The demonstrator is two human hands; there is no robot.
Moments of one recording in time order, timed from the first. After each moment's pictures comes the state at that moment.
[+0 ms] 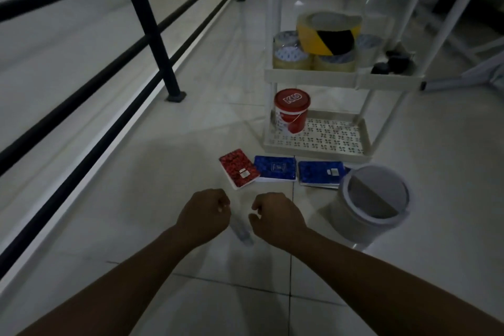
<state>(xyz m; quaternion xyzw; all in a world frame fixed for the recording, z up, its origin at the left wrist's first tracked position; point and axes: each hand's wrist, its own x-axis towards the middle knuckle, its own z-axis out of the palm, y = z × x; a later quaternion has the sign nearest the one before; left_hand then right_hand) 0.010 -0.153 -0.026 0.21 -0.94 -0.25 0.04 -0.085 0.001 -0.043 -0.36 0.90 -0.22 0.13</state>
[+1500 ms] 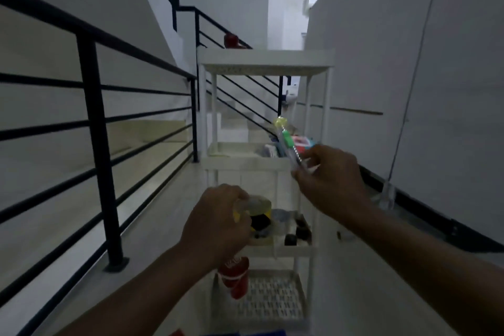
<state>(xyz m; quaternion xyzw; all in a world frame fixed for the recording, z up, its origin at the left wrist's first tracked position) -0.098 -0.050 0.292 0.00 -0.90 -0.24 0.35 -0.177 0.136 0.352 -0.27 0.83 -0.36 -0.32</state>
